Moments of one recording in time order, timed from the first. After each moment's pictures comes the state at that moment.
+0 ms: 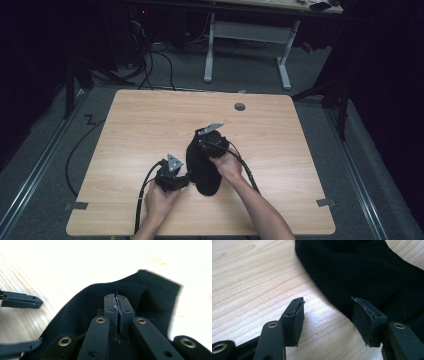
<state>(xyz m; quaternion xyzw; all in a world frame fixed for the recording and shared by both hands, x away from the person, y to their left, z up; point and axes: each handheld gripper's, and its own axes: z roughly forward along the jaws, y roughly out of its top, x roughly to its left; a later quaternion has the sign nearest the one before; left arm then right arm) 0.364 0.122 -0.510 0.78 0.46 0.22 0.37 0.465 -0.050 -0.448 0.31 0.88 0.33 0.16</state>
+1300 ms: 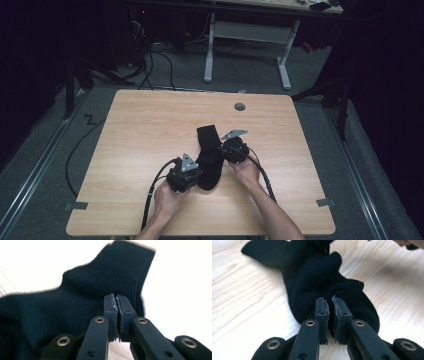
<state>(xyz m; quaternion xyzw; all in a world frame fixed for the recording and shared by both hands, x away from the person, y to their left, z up) 0.353 0.089 -0.476 0.83 0.37 0.17 0.39 0.461 -0.111 -0.468 0.35 0.86 0.34 0.17</state>
